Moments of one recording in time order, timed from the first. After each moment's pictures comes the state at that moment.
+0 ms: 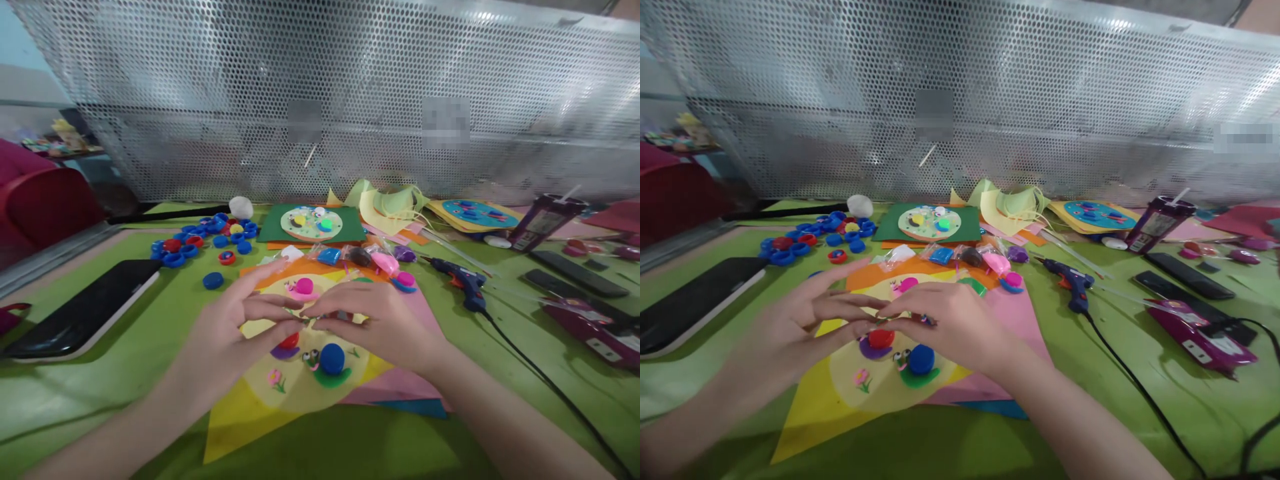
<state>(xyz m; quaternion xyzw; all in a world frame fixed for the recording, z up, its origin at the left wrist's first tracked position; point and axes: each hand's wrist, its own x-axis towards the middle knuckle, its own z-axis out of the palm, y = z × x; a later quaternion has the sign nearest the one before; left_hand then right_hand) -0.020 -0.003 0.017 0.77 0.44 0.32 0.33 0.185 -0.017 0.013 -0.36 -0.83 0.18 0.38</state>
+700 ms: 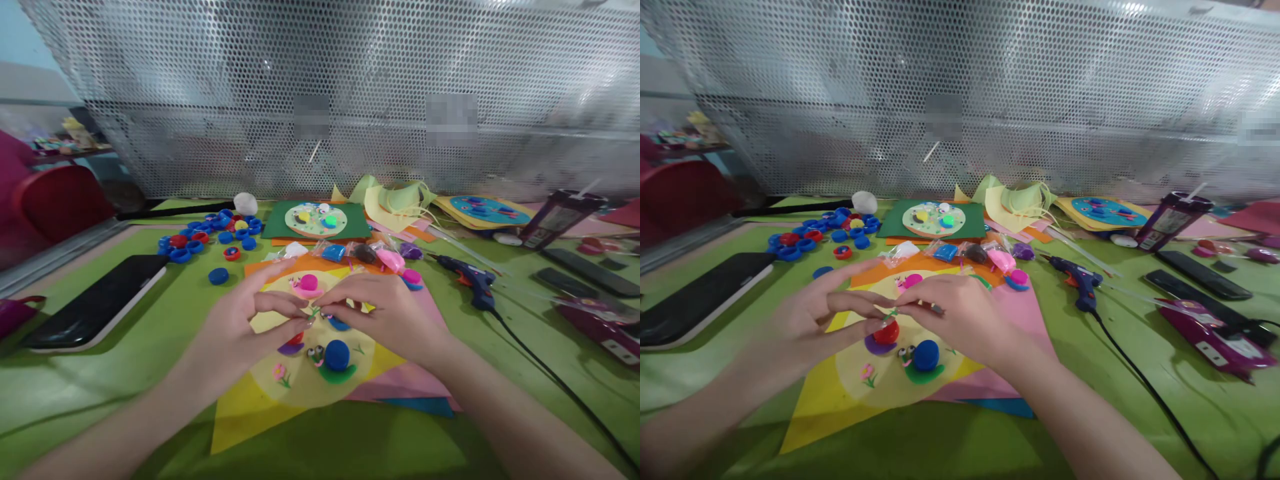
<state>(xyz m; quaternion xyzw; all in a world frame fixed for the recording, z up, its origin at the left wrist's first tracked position) -0.018 -0.003 0.014 0.73 0.47 0.33 0.38 0.187 -0.012 0.011 -0.37 -0.83 0.14 0.40</state>
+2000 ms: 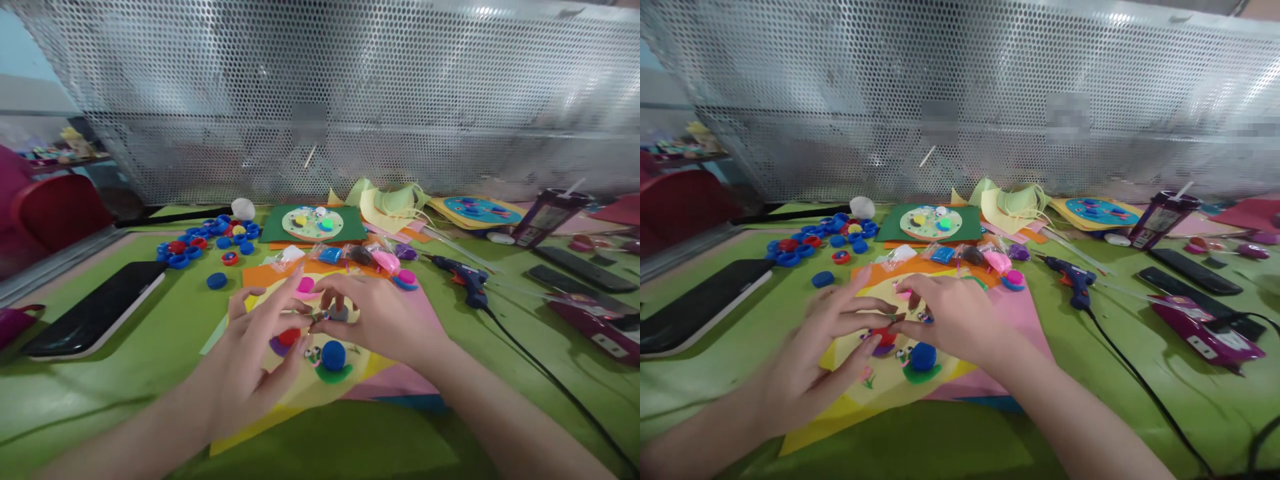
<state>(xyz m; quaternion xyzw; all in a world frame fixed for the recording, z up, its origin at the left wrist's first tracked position) -0.013 -0.021 0.004 0.88 0.33 0.32 0.12 0.186 -0.016 0.014 -0.47 -0.82 0.14 0.28</state>
